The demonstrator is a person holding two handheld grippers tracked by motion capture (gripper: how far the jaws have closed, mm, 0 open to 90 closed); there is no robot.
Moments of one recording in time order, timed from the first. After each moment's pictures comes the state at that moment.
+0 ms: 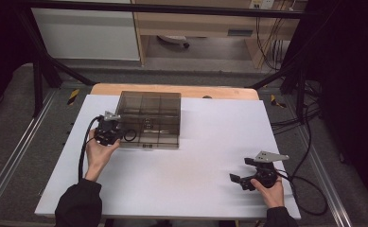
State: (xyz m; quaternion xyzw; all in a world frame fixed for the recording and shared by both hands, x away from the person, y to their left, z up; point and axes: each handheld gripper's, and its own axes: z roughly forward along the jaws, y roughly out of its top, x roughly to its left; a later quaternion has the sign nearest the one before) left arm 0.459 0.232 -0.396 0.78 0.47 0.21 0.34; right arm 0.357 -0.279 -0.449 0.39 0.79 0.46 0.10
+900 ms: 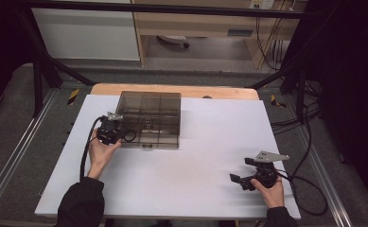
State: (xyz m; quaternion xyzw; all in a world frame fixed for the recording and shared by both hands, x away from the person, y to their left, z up) left arm 0.472 0.232 -0.414 0.79 0.48 0.21 0.31; right arm 0.357 -0.279 -0.449 0.39 0.79 0.46 0.10
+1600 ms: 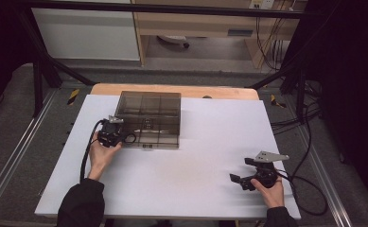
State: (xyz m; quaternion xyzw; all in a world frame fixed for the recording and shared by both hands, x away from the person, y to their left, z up) left arm 0.474 0.235 -0.430 0.80 0.49 0.20 0.30; right arm 0.357 -0.279 -0.449 0.39 0.79 0.46 0.10
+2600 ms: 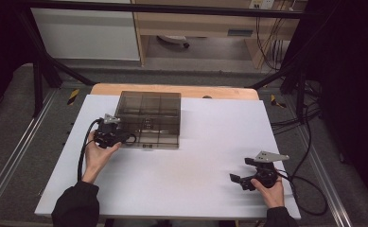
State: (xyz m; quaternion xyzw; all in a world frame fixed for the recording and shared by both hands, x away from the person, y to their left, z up) left arm 0.456 0.237 -0.406 0.79 0.47 0.20 0.34; right arm 0.357 -0.279 -0.449 0.39 0.79 0.46 0.11
